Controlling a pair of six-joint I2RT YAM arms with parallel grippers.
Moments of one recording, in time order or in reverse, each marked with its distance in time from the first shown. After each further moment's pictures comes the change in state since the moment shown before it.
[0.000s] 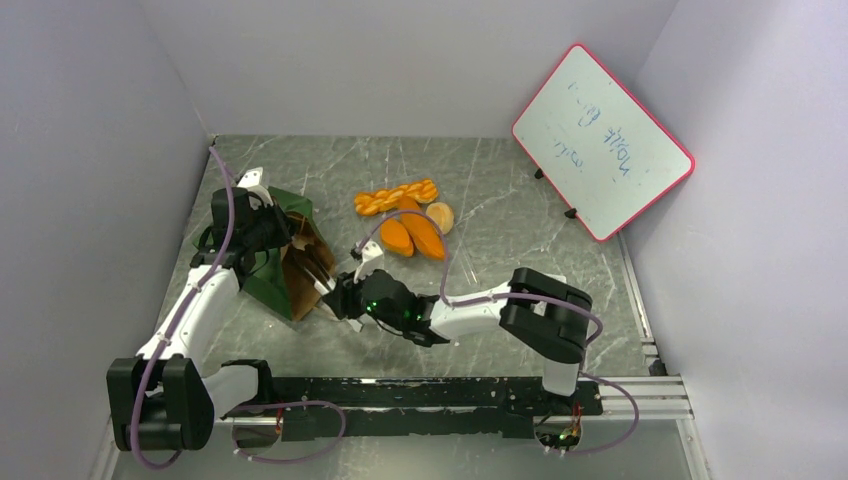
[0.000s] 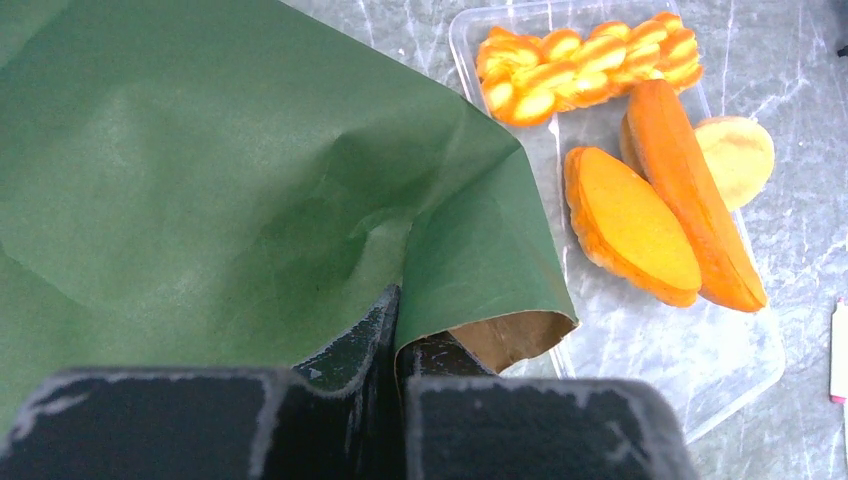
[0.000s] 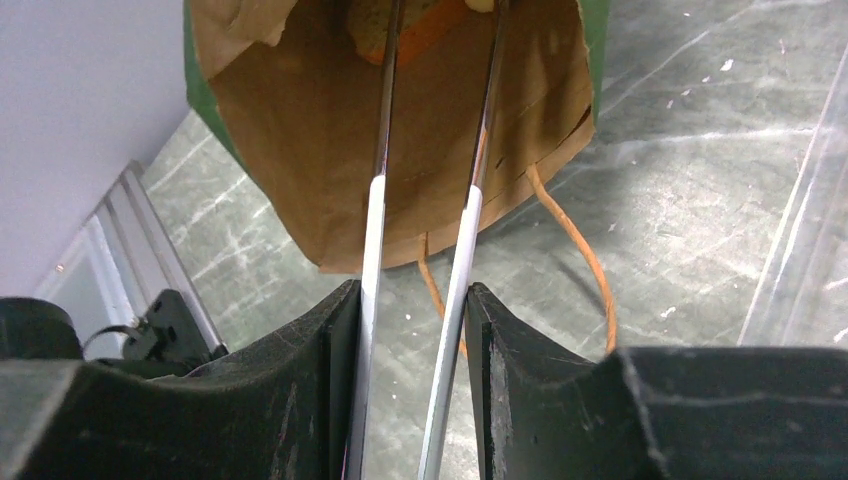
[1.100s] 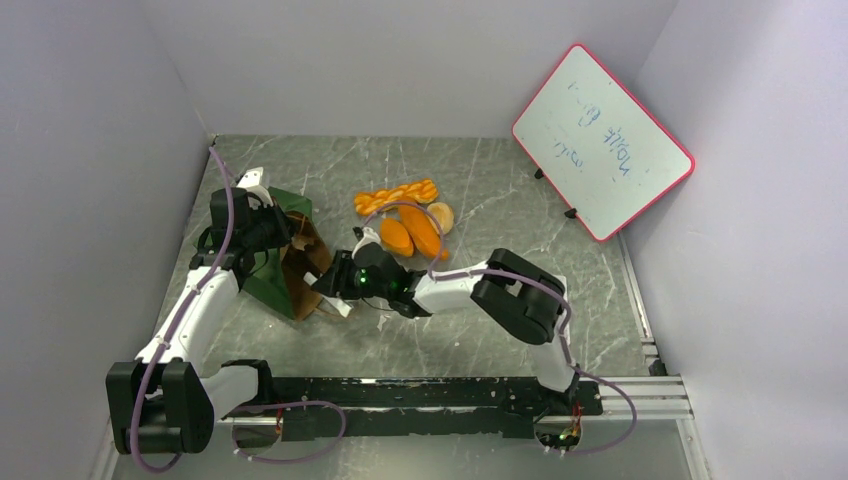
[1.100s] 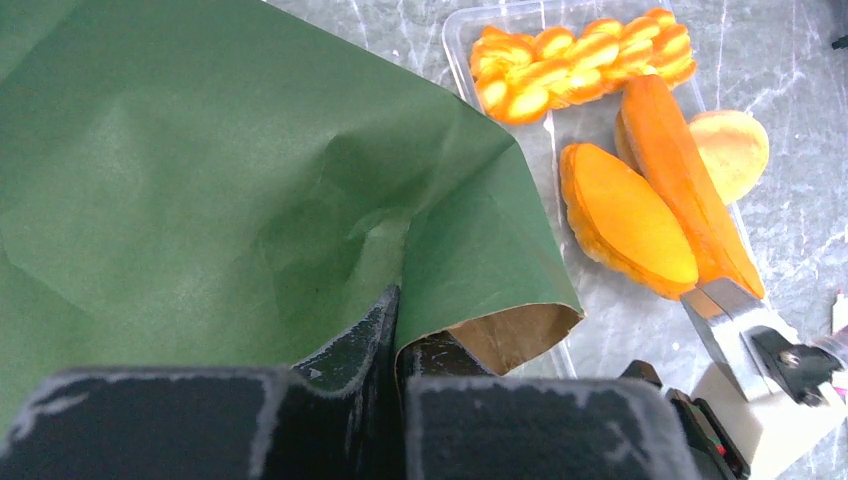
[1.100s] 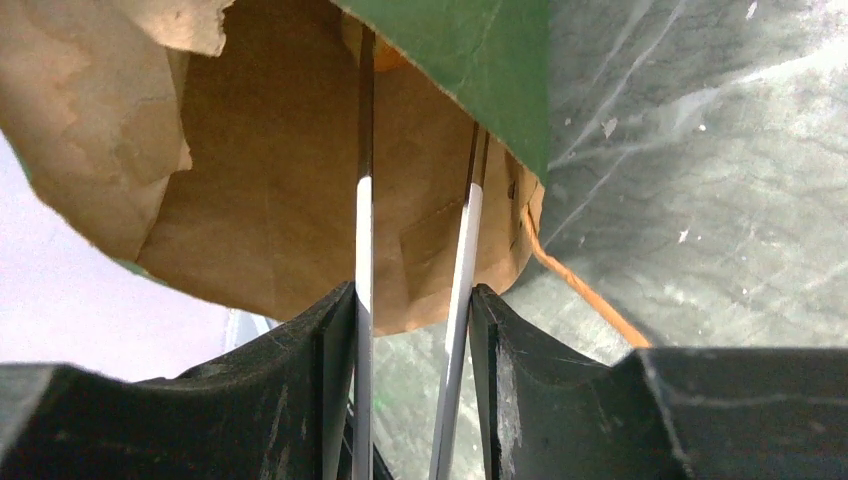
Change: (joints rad) left arm 0.000 -0.017 0.000 -0.005 0.010 0.017; right arm -0.150 0.173 0.191 -0.121 -0.293 0.447
